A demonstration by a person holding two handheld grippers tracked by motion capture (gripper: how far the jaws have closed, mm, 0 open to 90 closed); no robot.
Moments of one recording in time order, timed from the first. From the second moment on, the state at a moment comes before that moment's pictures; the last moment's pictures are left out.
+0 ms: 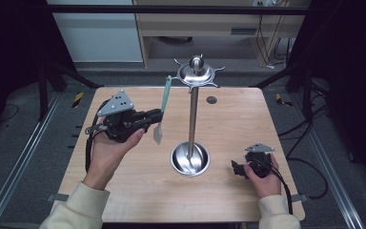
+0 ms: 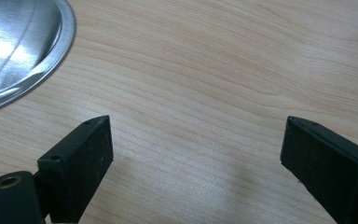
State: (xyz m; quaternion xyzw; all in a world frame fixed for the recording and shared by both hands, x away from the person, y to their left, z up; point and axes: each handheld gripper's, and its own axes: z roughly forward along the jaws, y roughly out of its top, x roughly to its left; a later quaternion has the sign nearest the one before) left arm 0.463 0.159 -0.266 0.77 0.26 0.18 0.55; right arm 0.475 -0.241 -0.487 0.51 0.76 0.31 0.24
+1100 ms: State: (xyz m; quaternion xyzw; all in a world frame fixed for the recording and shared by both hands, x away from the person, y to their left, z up) left arm 0.469 0.160 -0.266 0.77 0.27 0.18 0.55; right arm 0.475 -0.241 -0.487 0.51 0.77 0.31 0.24
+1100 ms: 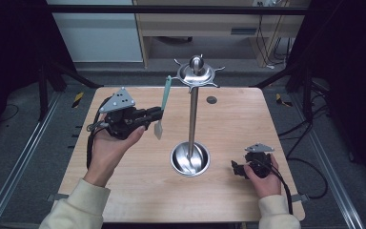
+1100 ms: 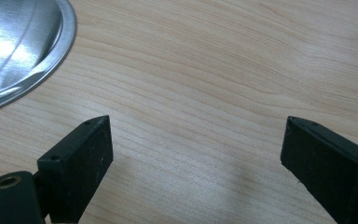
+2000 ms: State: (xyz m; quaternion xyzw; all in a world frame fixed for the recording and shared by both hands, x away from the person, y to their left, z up) left arm 0.454 0.173 -0.265 0.79 0.29 0.22 0.49; right arm 0.476 -0.241 -0.487 0.51 0.76 0.31 0.24
